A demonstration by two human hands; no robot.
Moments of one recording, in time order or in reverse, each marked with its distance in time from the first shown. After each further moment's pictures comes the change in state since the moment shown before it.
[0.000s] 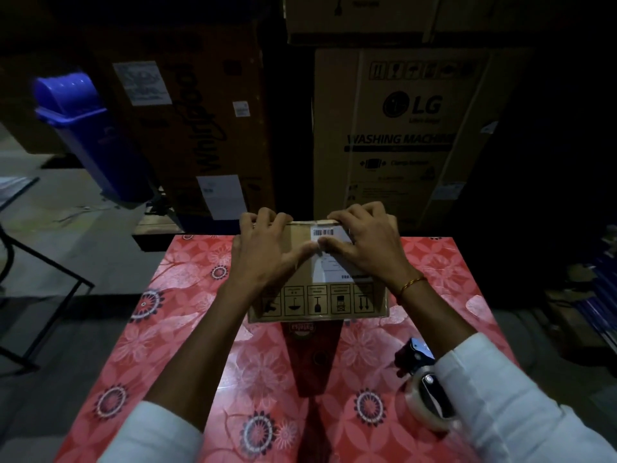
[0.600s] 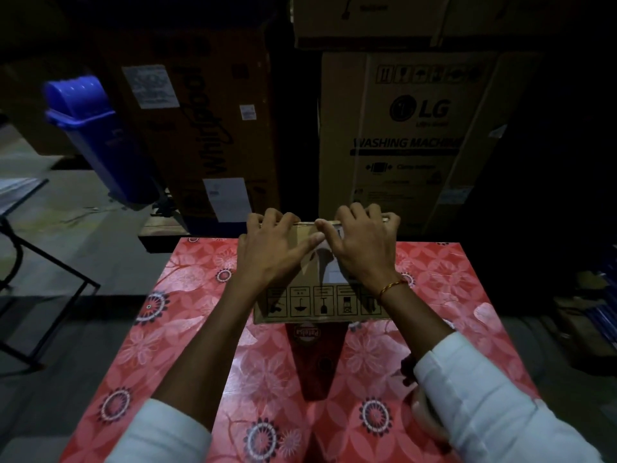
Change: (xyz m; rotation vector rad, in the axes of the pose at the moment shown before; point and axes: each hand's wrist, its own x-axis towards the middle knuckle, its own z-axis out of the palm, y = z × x) left_hand 0.011 0.002 -0.007 -0.030 -0.081 -0.046; right_hand 0.013 -0.032 0.008 -0.171 0.127 0.134
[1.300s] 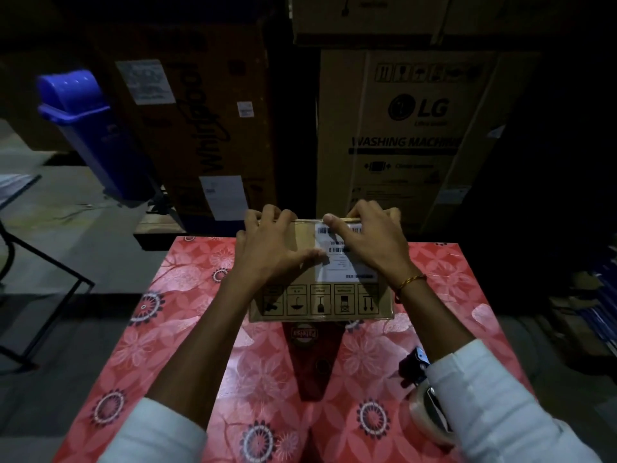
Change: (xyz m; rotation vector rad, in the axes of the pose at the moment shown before) left_hand 0.006 0.001 -0.003 0.058 -0.043 0.008; right_hand 0.009 0.018 -0.015 0.422 -0.218 0.206
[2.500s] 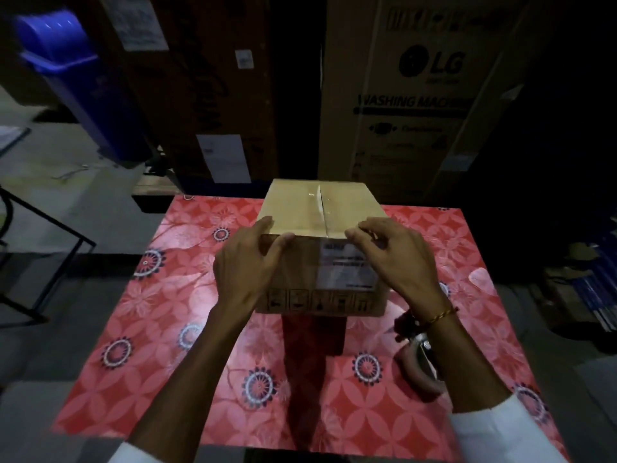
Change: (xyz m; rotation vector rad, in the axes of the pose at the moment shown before) left_hand -0.088 -0.025 0.042 -0.248 0.338 -0.159; right_hand -0.087 0.034 0.005 0.055 0.059 -0.037
